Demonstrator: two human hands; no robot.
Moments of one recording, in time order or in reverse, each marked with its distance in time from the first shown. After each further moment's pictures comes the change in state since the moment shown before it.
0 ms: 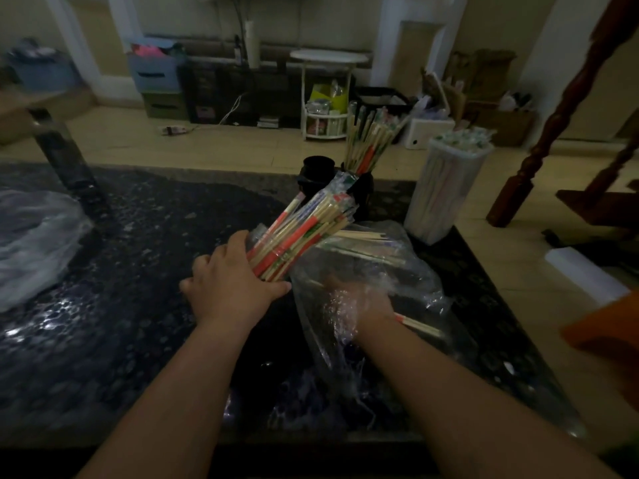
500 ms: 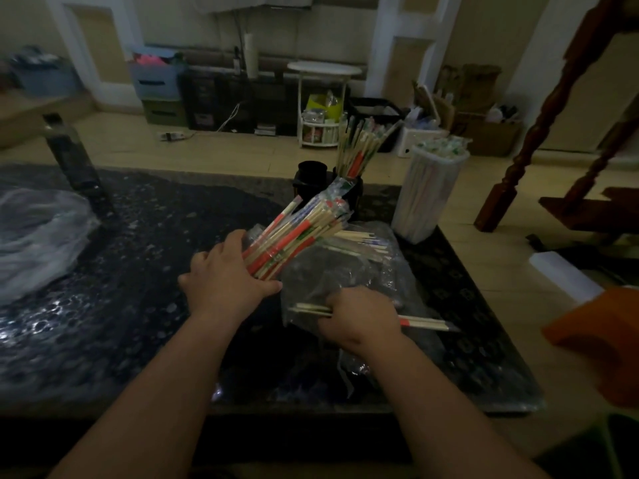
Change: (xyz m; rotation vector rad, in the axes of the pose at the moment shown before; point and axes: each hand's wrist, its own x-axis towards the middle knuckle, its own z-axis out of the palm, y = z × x) left_hand -0.024 -0.006 -0.017 0.011 -0.023 0.045; right_hand -0.077 -0.012 -0.031 0.175 0.086 0.031
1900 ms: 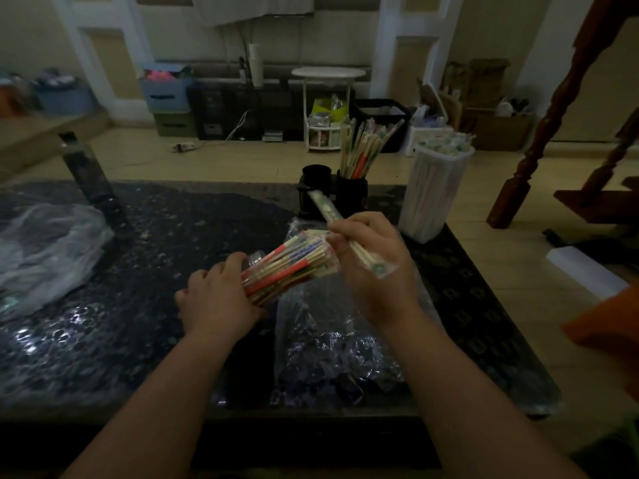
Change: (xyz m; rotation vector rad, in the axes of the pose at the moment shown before) left_hand -0.011 -0.016 0.005 0.194 0.011 0.044; right_hand -0.001 0.001 -0.037 0.807 0.901 -0.318
